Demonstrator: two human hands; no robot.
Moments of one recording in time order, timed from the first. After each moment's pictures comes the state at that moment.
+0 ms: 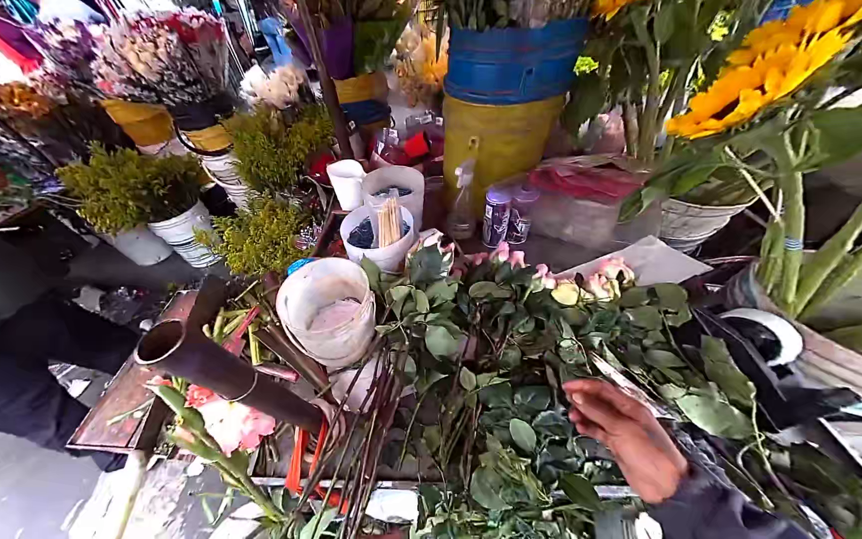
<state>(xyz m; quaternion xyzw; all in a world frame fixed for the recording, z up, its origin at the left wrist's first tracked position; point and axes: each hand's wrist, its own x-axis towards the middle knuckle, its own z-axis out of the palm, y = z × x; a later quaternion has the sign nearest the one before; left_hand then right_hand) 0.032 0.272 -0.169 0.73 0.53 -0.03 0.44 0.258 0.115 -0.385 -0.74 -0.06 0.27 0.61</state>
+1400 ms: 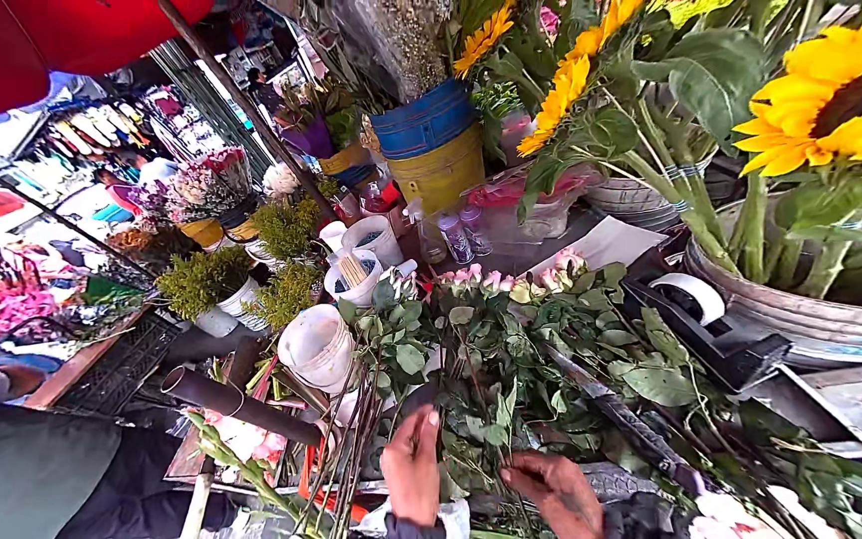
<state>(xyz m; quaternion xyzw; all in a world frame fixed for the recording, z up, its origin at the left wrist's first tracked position) 0.081 0.246 -0.330 0.81 0.33 0.24 0.42 0.184 0.062 -0.438 -0.73 -0.25 0.27 0.58</state>
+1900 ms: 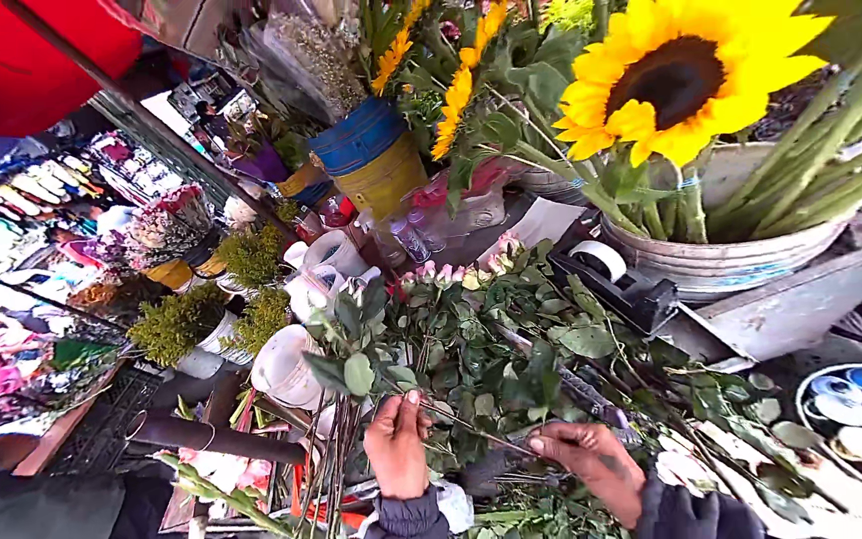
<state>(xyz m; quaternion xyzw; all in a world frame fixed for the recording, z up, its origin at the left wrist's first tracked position) 0.120 0.197 -0.305 0.73 0.26 0.29 0.56 0.202 -0.037 -0.445 -0.68 -0.16 0.19 0.69</state>
